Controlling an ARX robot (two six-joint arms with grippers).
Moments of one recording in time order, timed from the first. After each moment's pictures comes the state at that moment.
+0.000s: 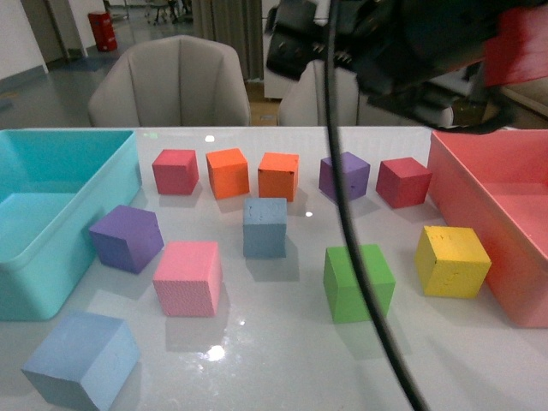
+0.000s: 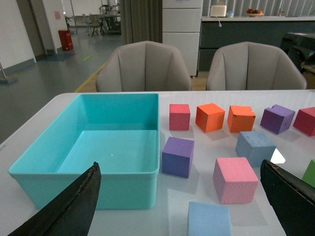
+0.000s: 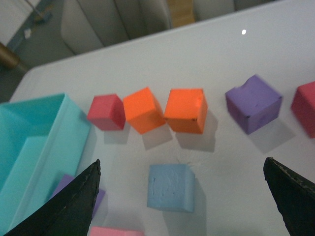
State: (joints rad) left arm 0.00 0.01 0.01 0.00 0.00 -0.01; right arm 0.41 1.87 1.27 0.16 0.09 0.45
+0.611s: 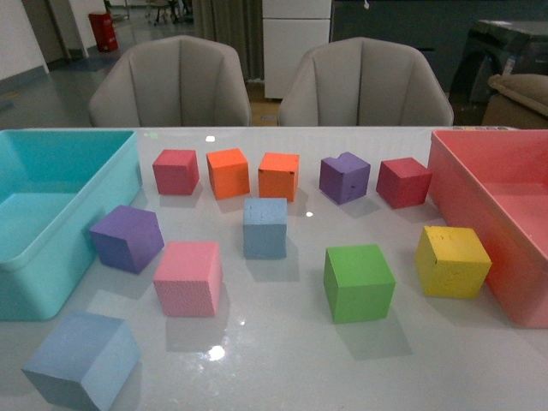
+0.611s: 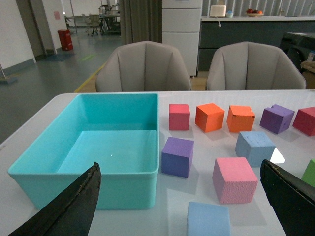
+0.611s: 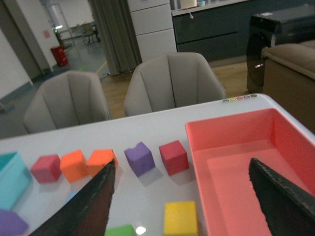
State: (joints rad) left arm 0.00 0.01 0.01 0.00 0.00 -0.01; right arm 0.20 0.88 0.42 0.44 0.21 0.20
